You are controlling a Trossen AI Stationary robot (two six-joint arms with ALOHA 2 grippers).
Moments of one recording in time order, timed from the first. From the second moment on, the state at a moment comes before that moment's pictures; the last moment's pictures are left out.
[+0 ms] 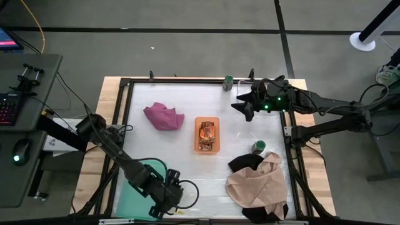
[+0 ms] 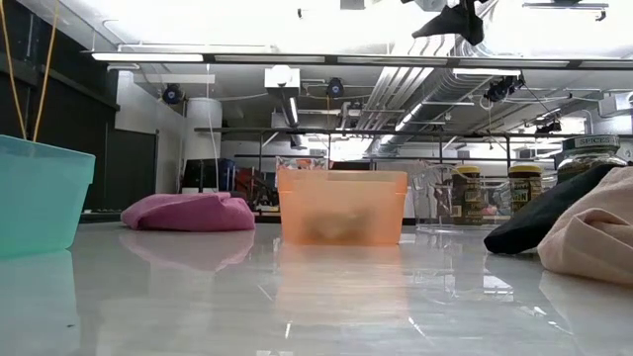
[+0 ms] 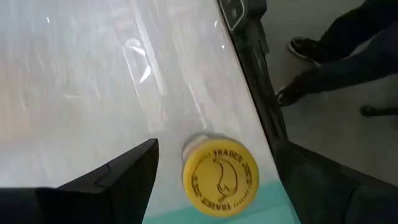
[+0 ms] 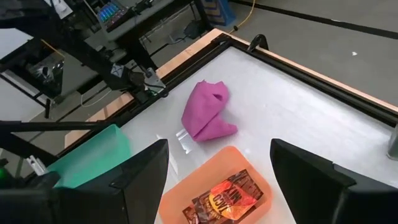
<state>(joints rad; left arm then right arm) -0.71 1.81 1.50 -0.81 -0.06 -0.37 -0.13 1.03 1.10 -0.50 0.15 0.52</state>
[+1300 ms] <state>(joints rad) -0.71 1.88 1.48 -0.90 -0.03 -0.48 -0.13 1.03 1.10 -0.53 0.16 0.49</state>
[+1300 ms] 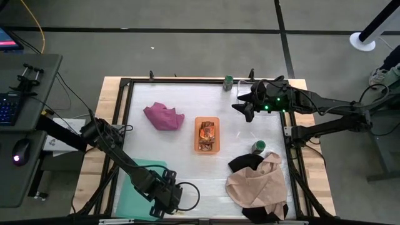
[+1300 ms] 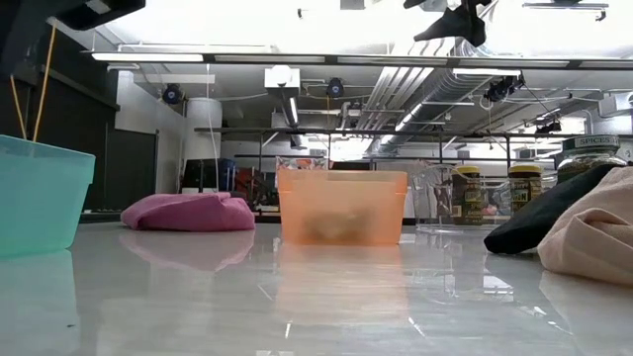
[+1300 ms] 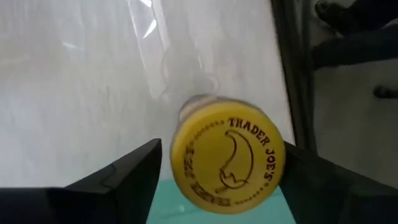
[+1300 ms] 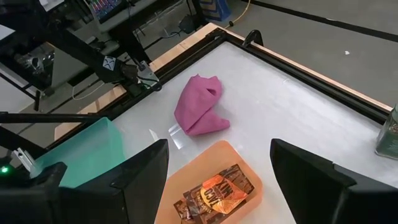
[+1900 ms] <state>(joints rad) -0.49 1.64 1.53 -0.93 -0.20 -0.27 -0.13 0.96 1.10 -0.49 0.27 0.49</state>
